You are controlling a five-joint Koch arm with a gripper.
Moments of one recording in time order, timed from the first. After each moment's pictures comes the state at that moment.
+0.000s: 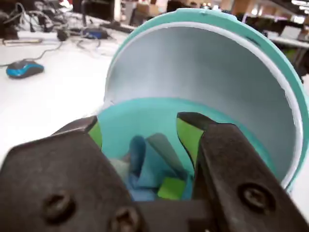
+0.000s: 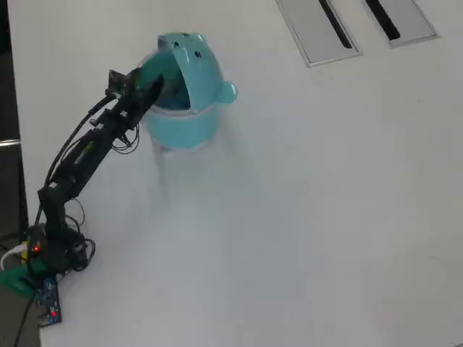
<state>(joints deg) -43.8 79.5 75.0 7.2 -96.8</state>
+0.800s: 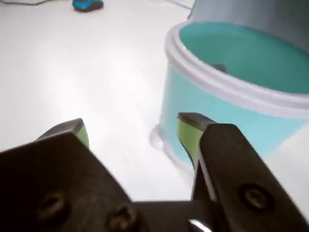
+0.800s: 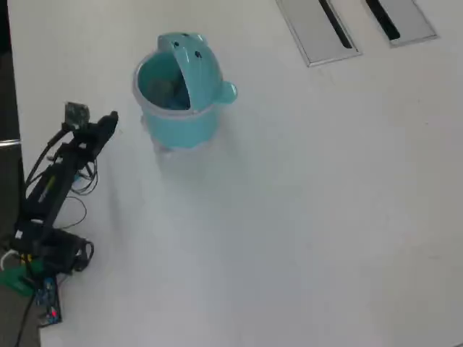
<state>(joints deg) -56.9 112.9 115.8 16.0 -97.3</state>
